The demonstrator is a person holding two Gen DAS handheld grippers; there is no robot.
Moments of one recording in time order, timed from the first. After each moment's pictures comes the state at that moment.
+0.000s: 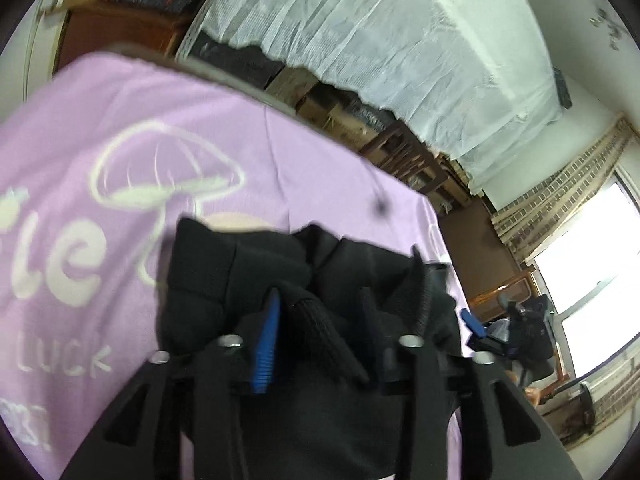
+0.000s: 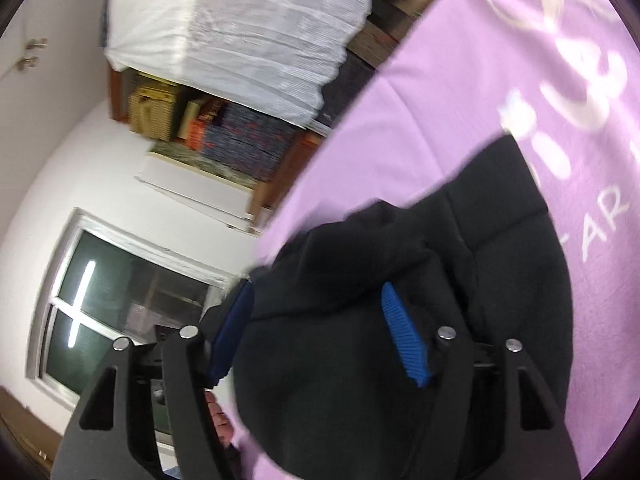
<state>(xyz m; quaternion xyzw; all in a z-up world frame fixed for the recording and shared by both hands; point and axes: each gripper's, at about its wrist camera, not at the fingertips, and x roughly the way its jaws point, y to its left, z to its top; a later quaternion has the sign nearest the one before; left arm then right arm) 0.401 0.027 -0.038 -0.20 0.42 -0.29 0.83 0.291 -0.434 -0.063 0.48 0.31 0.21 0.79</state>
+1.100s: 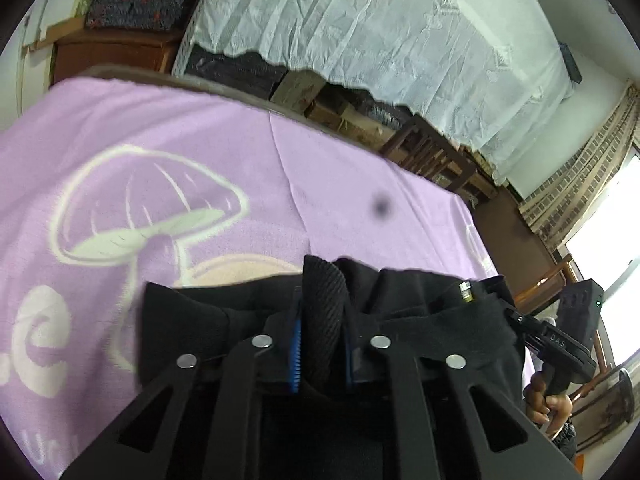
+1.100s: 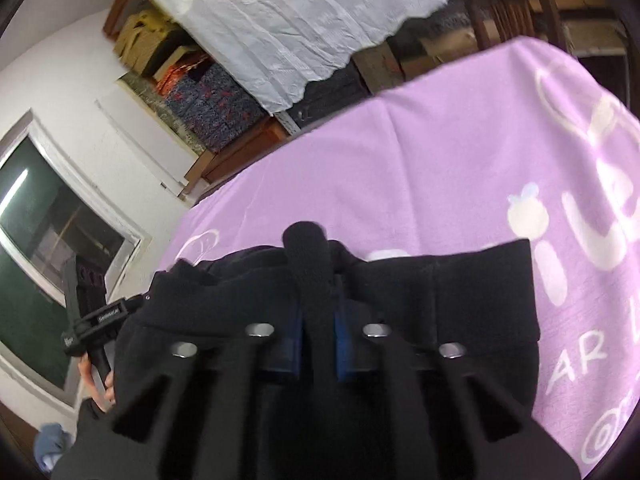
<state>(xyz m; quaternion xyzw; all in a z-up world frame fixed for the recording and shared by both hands) 0.446 -0.013 -0.069 -0.15 0.41 -0.27 0.86 0.347 -0.396 -0.067 0.26 0.34 0.13 0.89</state>
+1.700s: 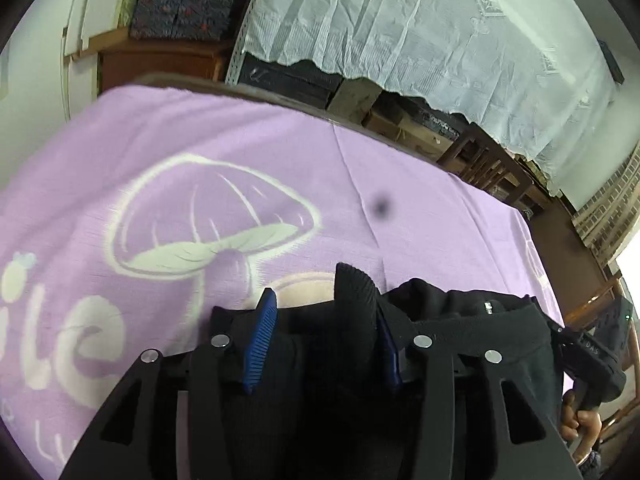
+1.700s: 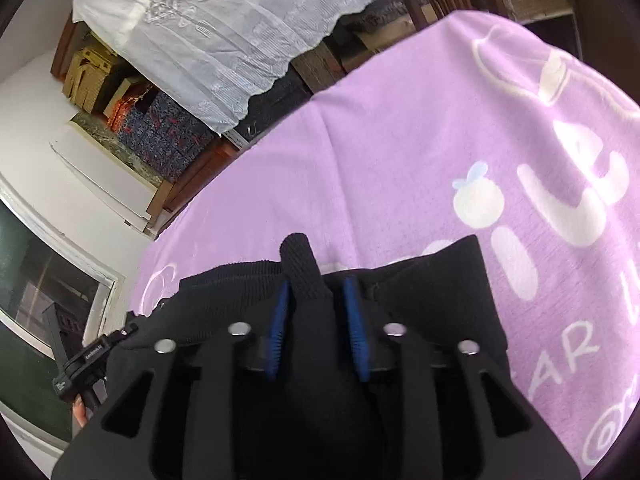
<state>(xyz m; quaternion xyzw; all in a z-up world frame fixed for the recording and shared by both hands) 0.461 -0.008 -0.075 -0.12 0.42 -0.17 0.88 0.365 -0.422 -0.095 0.32 0.36 0.05 0.87</state>
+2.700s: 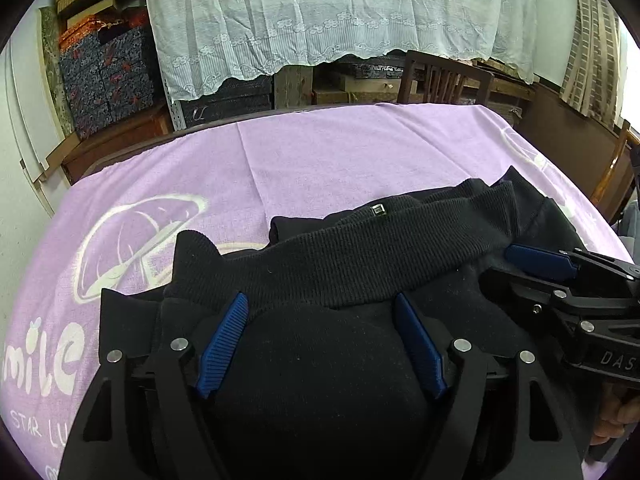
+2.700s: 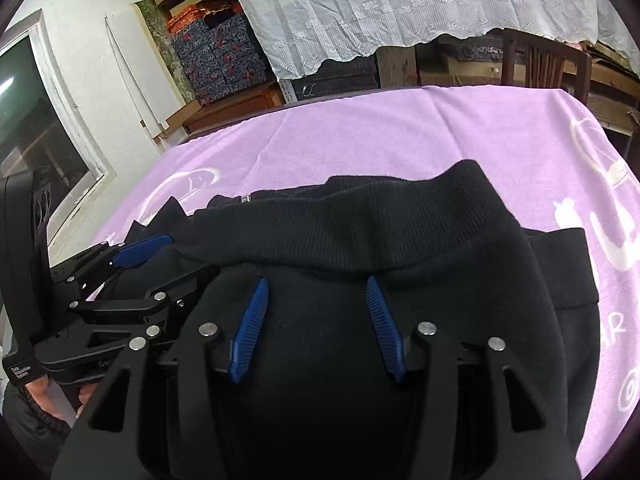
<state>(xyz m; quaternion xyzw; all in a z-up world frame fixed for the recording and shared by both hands) 0.406 -0.116 -0.088 0.10 0.38 -0.20 0.90 0.350 -0.296 -0.073 0.13 0.39 0.11 0.91</state>
